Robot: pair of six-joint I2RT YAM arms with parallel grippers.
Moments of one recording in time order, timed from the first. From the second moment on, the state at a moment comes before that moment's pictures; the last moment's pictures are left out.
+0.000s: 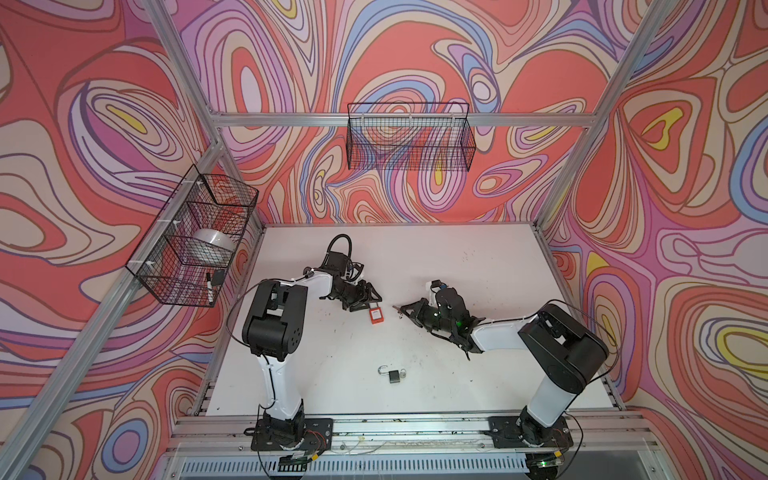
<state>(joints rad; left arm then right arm) -0.22 1.95 1.18 -0.42 0.71 -0.46 0.66 1.74 0.67 0.61 -0.25 1.22</state>
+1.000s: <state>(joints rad) -0.24 1.95 1.20 -0.41 0.68 -0.47 0.73 1.84 0.66 0.64 -0.12 1.40</state>
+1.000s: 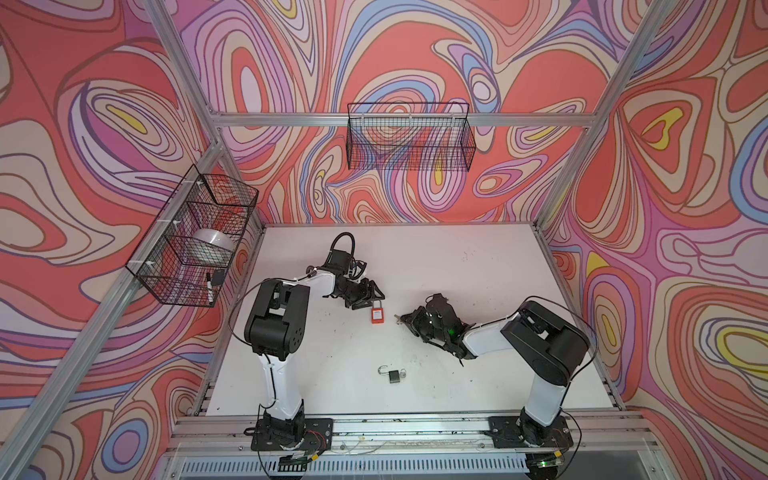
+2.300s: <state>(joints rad) -0.24 1.80 1.14 -0.44 0.60 -0.45 0.75 1.93 0.74 0.70 -0.14 1.41</state>
